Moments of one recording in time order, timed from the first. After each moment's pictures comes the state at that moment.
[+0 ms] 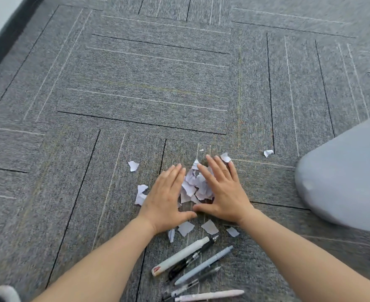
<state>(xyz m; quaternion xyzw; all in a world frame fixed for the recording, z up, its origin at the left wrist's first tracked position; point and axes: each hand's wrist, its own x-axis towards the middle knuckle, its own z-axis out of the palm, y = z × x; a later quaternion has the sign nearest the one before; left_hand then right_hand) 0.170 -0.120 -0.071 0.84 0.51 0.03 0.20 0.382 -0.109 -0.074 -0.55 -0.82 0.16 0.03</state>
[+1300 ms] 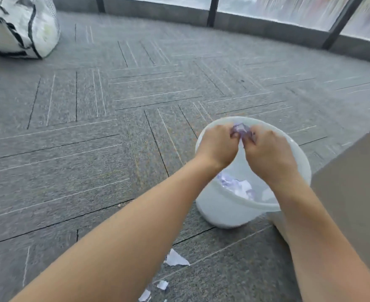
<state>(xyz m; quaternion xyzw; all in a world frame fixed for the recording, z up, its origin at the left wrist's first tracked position) 0.516 -0.048 0.199 0.85 0.31 0.28 0.33 0.593 -0.135 0.216 -0.86 -0.44 -0.01 0.26</state>
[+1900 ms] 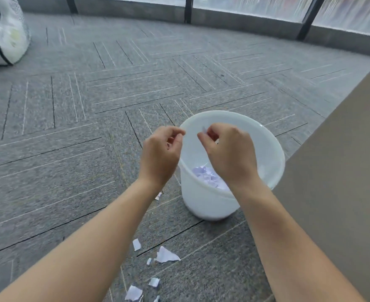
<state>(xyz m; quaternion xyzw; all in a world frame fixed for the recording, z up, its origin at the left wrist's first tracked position) 0.443 -0.040 0.173 0.77 0.33 0.42 0.35 0.553 -0.134 0.210 -0.82 -0.47 -0.06 0.33</state>
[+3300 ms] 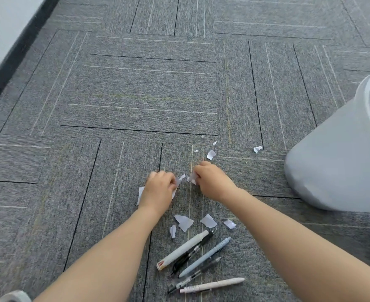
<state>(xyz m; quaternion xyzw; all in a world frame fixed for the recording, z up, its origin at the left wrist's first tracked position) 0.170 -0.099 -0.058 0.74 0.62 0.09 0.26 0.348 -0.080 -0.035 -0.60 -0.75 0.29 -0.01</state>
